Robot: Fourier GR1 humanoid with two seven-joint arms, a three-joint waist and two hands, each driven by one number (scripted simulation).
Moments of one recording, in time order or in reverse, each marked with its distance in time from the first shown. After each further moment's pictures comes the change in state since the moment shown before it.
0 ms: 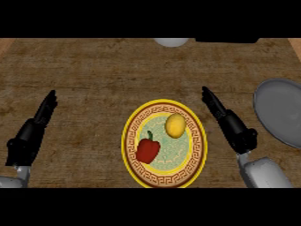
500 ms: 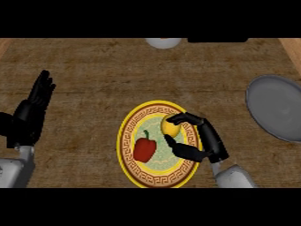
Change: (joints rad) left arm -0.119 -0.075 0.096 -0.019 0.073 0.037 0.110; right arm 0.012 0.137 0.108 0.035 0.213 -0.188 -0.048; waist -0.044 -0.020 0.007
